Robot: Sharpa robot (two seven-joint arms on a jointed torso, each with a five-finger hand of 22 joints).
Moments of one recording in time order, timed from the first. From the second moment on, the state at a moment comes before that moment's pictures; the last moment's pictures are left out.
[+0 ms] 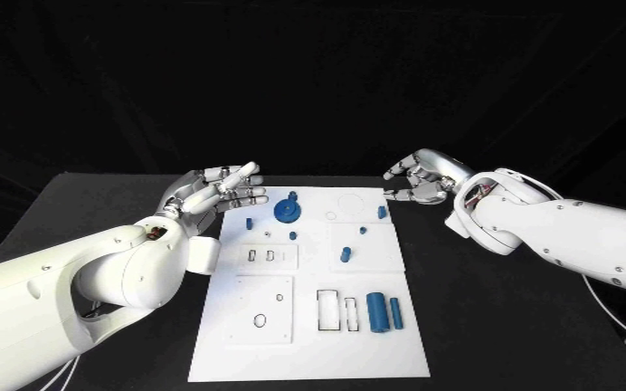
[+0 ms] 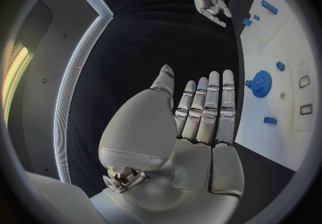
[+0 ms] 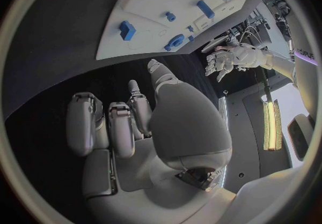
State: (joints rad) left arm 1.22 -0.93 0.02 1.71 0.05 -0.42 0.36; left_hand 1.41 0.01 -0.05 0.15 0.05 0.92 0.22 0.11 0.07 1.00 0.17 0.12 0.07 1.05 0.13 0.15 0.11 0.18 0.88 0.26 0.31 0.12; right arm 1.32 -0.96 -0.09 1.41 -1.16 -0.42 0.07; right_hand 1.35 -0.12 0.09 0.12 0.31 0.97 0.15 0.08 0.15 1.39 0.07 1.34 1.31 1.47 -0.01 1.55 1.31 0.06 1.43 0.10 1.37 1.31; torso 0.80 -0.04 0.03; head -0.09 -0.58
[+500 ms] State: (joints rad) left arm 1.22 -0.92 0.02 1.70 0.05 -0.42 0.36; left_hand 1.41 0.01 -0.05 0.15 0.05 0.92 0.22 0.11 0.07 1.00 0.17 0.12 0.07 1.05 0.13 0.15 0.11 0.18 0.88 0.26 0.31 0.12; right arm 1.27 -0.95 -0.09 1.35 -1.13 -0.38 0.11; right_hand 1.35 -0.12 0.09 0.12 0.31 0.97 0.15 0.08 0.15 1.38 0.07 1.34 1.31 1.47 -0.01 1.55 1.31 0.06 1.42 0.10 1.36 1.31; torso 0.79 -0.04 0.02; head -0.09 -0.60
